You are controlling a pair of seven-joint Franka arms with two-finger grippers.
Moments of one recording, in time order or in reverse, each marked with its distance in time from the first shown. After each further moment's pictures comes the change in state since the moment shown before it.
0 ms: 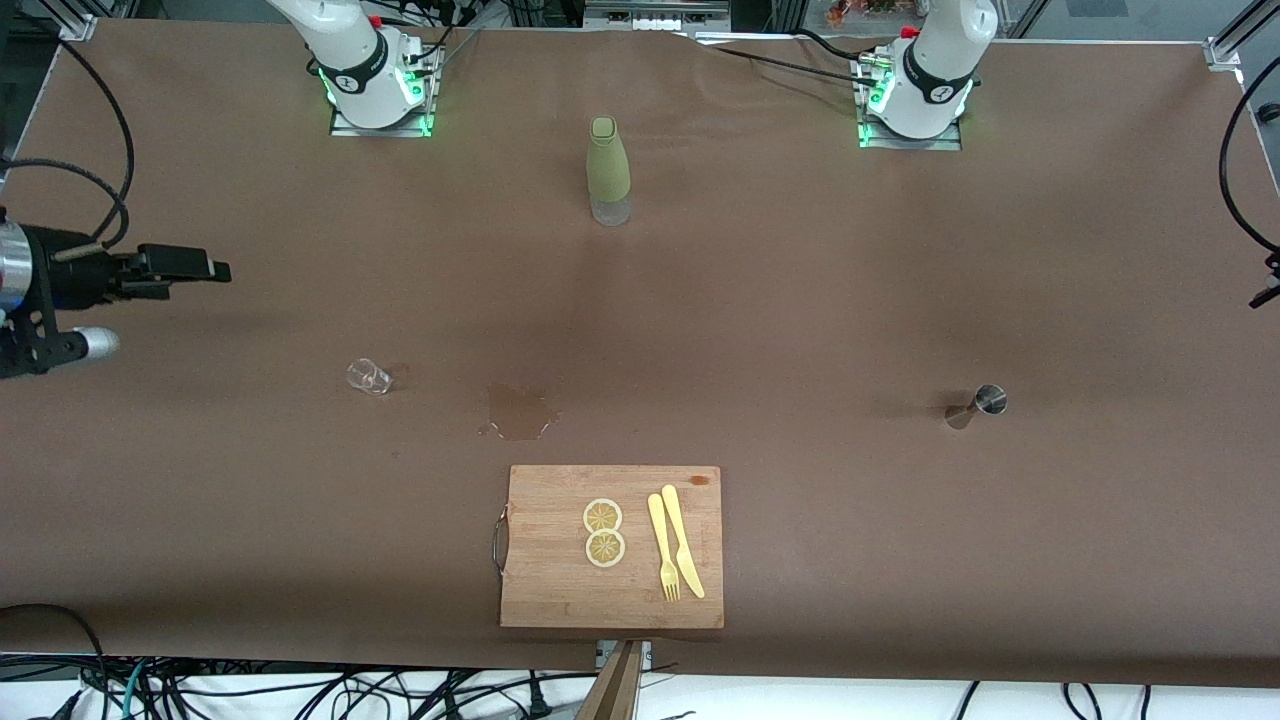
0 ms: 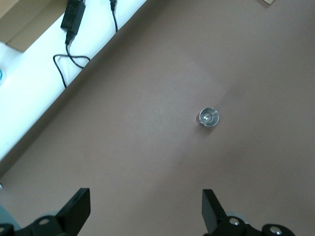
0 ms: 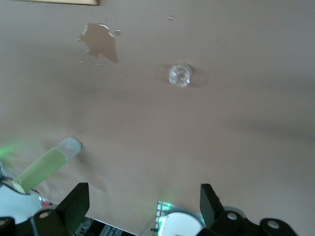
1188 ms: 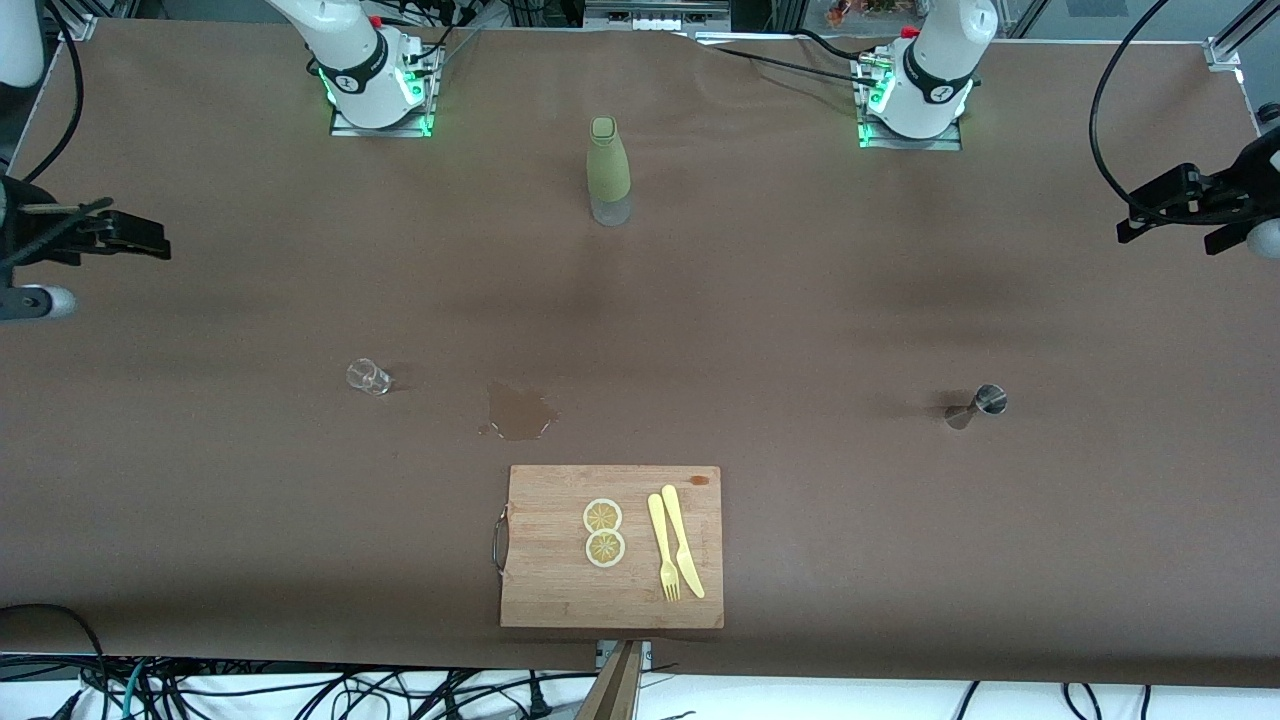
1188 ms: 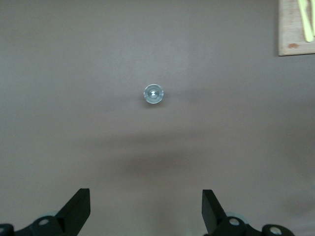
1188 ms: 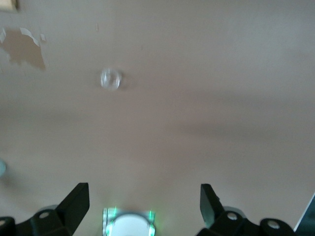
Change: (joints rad) left arm -0.013 -0.142 -0.202 -0.095 0.090 -0.245 -0.950; right arm 0.029 -0.127 0.018 -0.061 -0.297 0.116 -0.013
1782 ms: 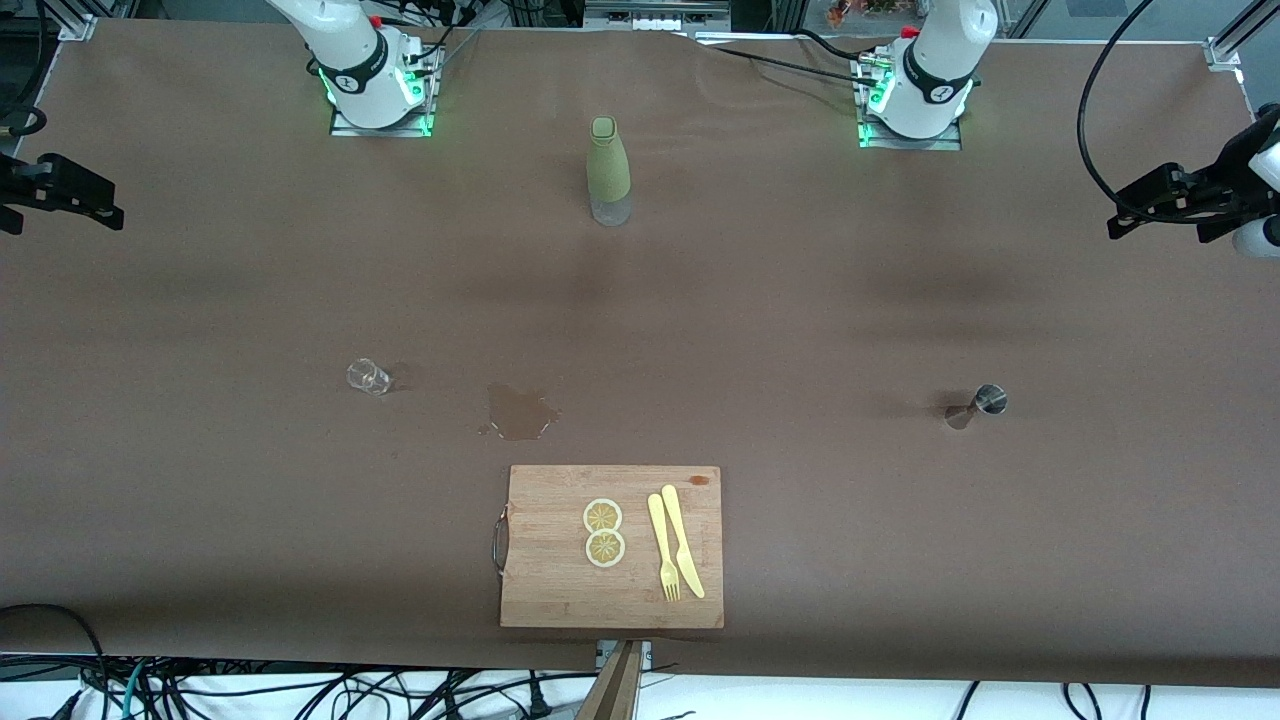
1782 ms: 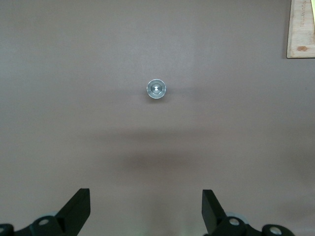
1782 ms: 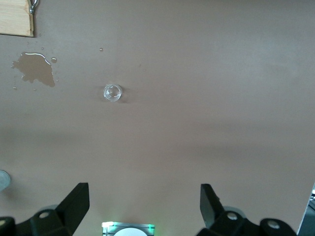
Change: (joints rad) left arm 0.000 -0.005 -0.016 0.002 0.010 -0.015 -0.050; right arm -0.001 -0.107 0.011 -0.055 -0.001 0.017 0.040
